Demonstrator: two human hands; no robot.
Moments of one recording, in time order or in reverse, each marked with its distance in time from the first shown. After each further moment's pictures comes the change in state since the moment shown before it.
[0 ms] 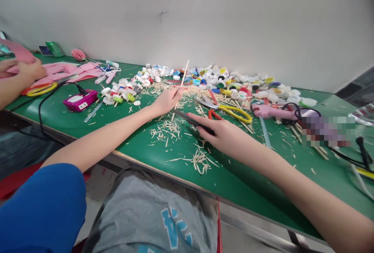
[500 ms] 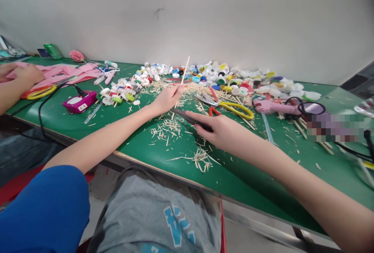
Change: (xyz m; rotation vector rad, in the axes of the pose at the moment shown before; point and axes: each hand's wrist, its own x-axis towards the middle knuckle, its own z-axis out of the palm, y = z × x) left_hand 0.000 -0.001 0.002 0.001 0.015 0.036; right_hand 0.004 -0.009 -0.001 0.009 0.002 0.030
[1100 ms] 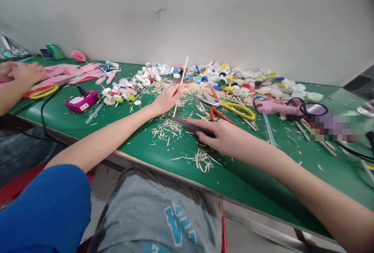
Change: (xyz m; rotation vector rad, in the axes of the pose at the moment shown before) left_hand 0.000 -0.001 -0.001 -0.015 0.014 -0.020; right_hand -0.006 0.002 0.000 0.094 -0.141 0.003
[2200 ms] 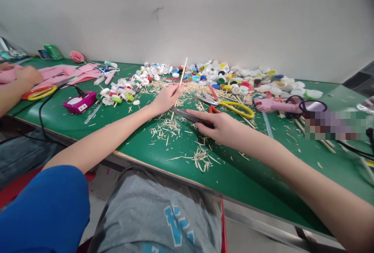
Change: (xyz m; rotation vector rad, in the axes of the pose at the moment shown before) left_hand 0.000 0.002 0.001 -0.006 0.020 0.017; right_hand 0.011 0.011 -0.004 0.069 0.051 -0.008
